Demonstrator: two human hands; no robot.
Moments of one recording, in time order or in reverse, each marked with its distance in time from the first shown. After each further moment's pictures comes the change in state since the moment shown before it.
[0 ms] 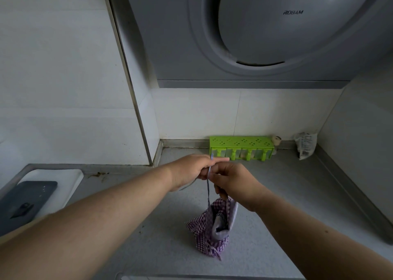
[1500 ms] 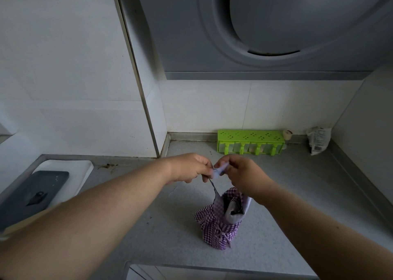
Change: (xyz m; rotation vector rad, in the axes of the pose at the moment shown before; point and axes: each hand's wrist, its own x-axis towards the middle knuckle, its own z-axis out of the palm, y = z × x) left_hand 0.000 -0.018 -0.022 0.312 -0.021 -0.233; right_hand 0.023 0.025 -0.007 -0.200 0.052 -0.047
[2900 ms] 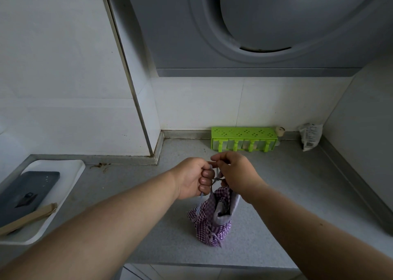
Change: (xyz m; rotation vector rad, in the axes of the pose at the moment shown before) left_hand 0.023 -0.002 0.055 -1.037 -0.060 -0.168; right_hand -0.003 -0.009 0.011 0.125 0.180 0.189
